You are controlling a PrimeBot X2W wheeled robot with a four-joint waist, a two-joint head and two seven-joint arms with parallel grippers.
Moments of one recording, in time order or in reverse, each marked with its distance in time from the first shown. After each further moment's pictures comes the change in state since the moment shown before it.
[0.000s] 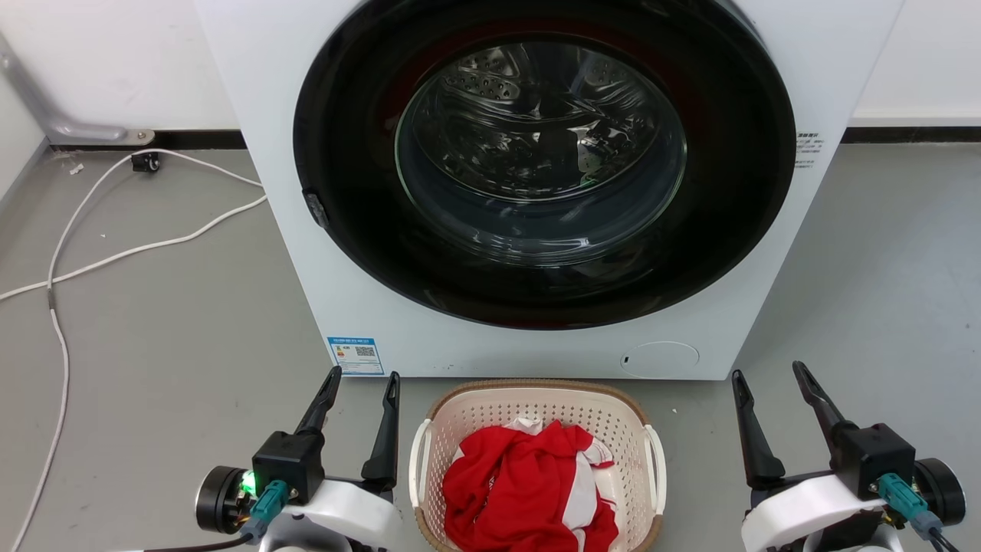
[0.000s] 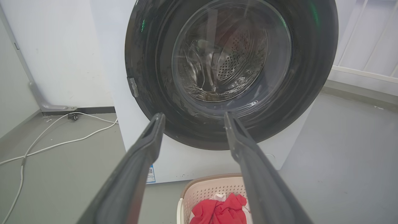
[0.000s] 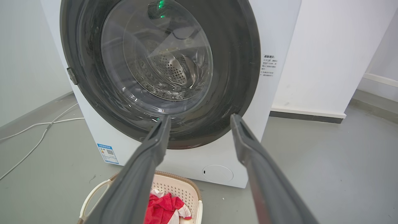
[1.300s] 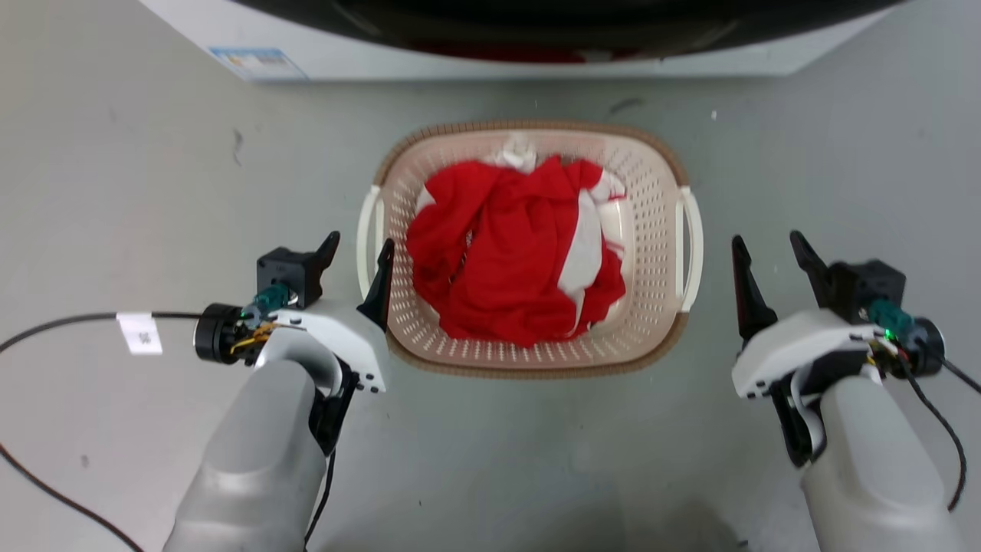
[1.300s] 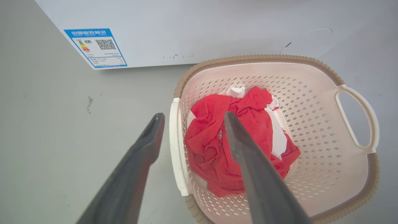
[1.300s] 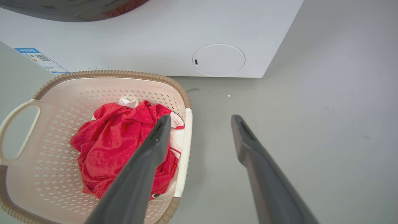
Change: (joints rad) left arm -0.565 0.065 -0.088 0.592 -0.124 -0.047 0.000; right arm -0.469 0.002 -0.051 0.462 0.036 0.000 -0.023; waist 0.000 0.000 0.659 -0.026
